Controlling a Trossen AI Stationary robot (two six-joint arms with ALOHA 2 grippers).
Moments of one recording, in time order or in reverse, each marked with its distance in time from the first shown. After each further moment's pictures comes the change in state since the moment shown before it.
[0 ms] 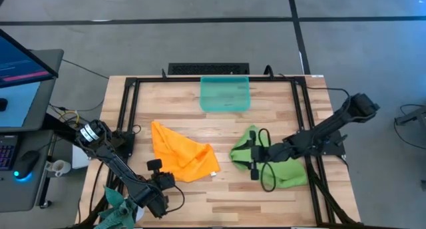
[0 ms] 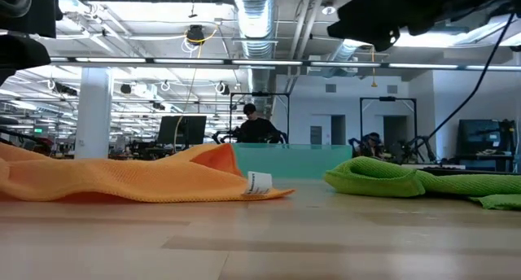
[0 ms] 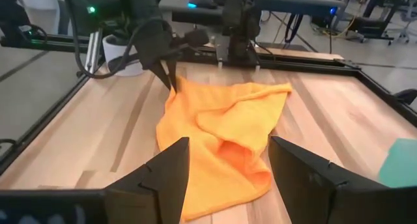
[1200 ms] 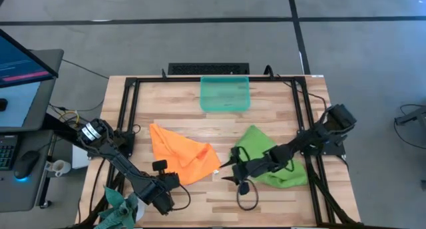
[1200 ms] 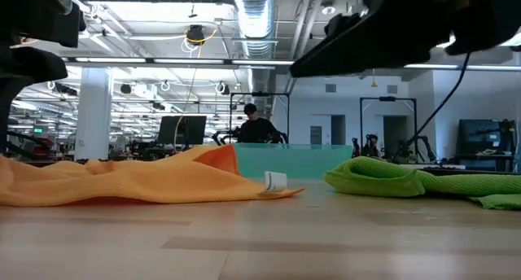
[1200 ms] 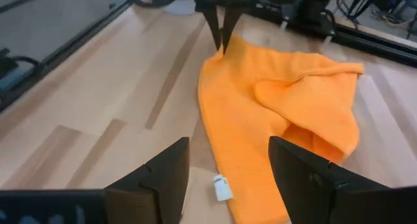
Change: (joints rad) left arm 0.060 0.000 0.000 0.114 0.067 0.102; right arm 0.010 0.364 0.219 -0.055 -0.137 -0.114
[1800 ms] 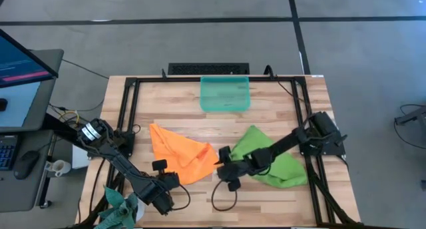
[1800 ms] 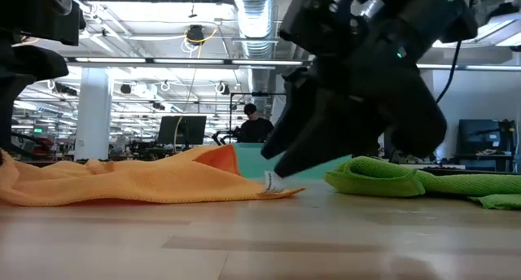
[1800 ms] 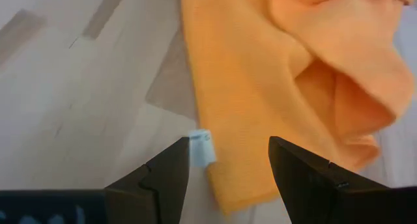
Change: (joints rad) left arm 0.000 0.000 -0.001 -0.009 -0.020 -0.004; right arm -0.077 0.210 0.243 -0.381 -0.001 -0.051
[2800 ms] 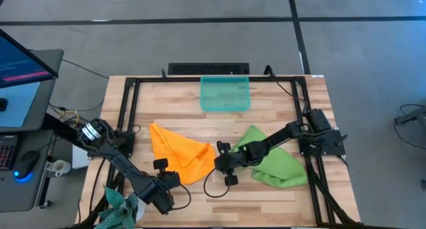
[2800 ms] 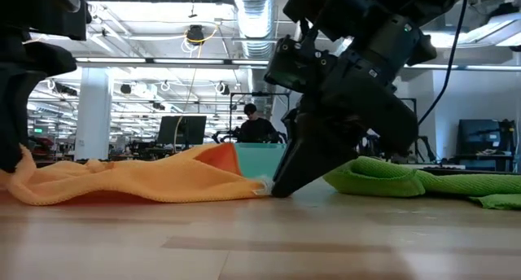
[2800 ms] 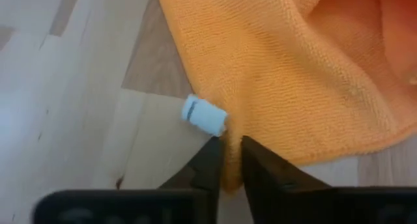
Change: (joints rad) left arm 0.006 0.000 0.000 0.000 -0.058 0.019; right arm -0.120 0.076 0.005 -0.060 -0.211 0.191
